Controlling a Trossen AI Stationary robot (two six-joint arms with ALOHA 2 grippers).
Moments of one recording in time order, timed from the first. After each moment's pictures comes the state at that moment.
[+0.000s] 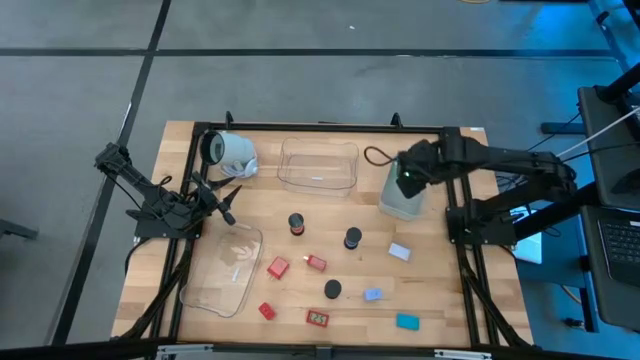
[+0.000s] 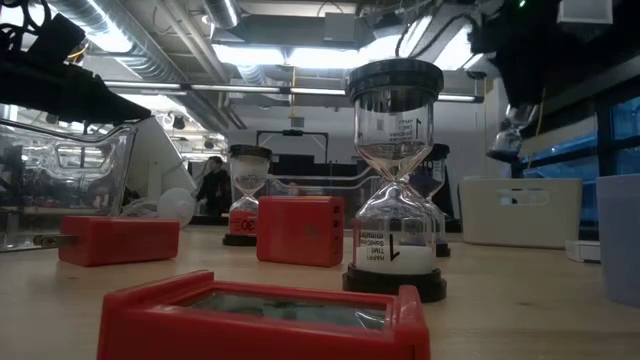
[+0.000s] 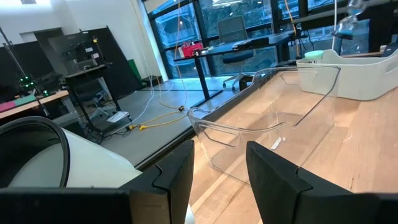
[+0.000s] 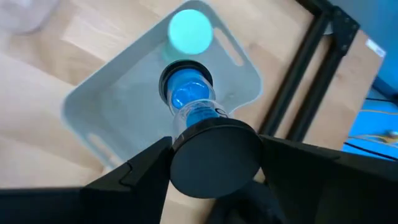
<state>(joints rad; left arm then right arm) -0.62 0.19 0.01 -0.04 -1.39 0.01 -0.13 1.31 1.30 -1.57 0.36 0.90</state>
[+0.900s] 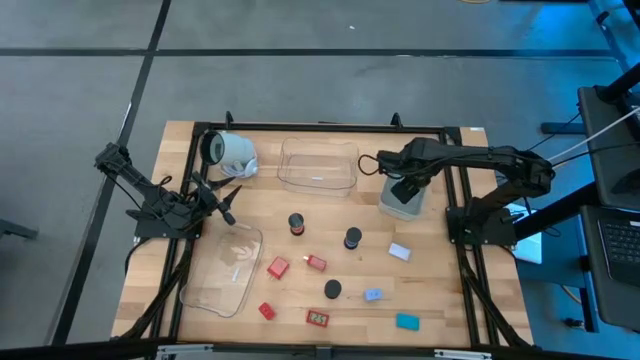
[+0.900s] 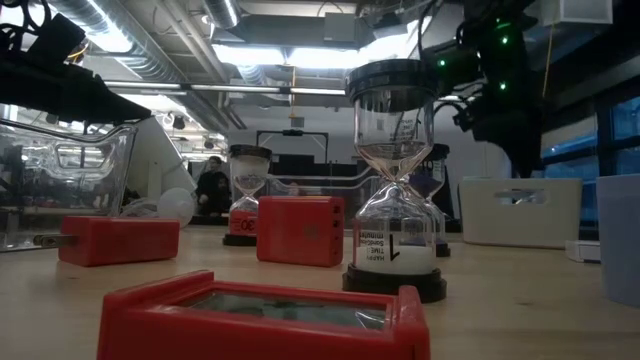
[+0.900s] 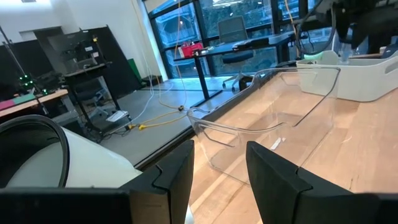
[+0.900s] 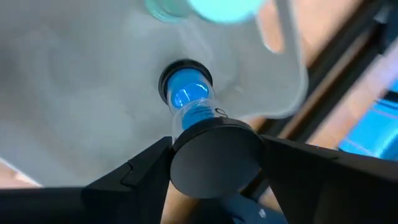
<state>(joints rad) -0.62 0.19 0.01 -0.04 -1.39 0.00 -0.31 1.50 1.06 -1.35 0.29 0.57</state>
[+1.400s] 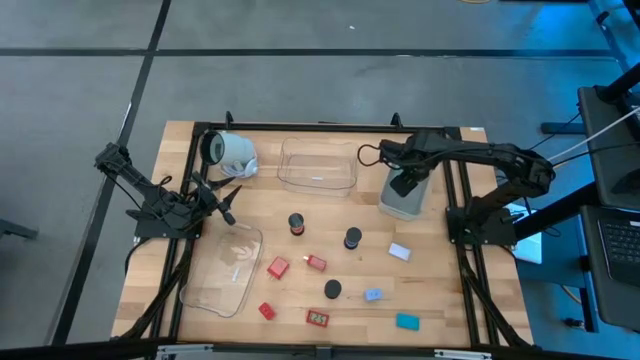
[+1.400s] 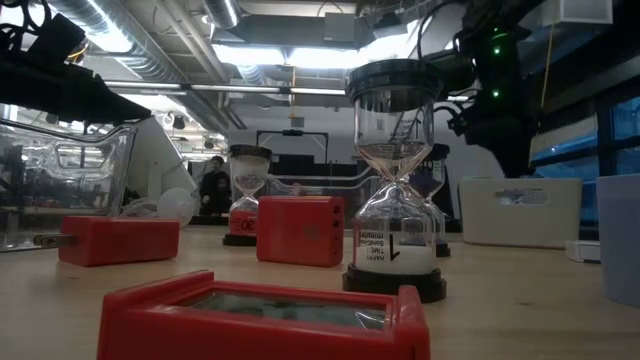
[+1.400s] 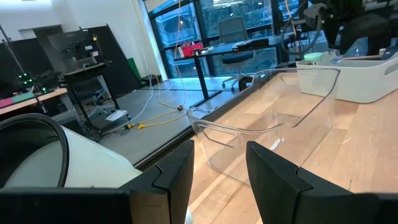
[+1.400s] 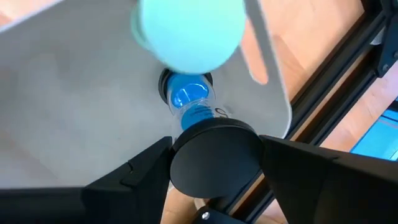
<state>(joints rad) -0.62 0.19 0.01 -0.03 -1.39 -0.01 -0.41 1.50 1.06 -1.28 0.30 0.45</state>
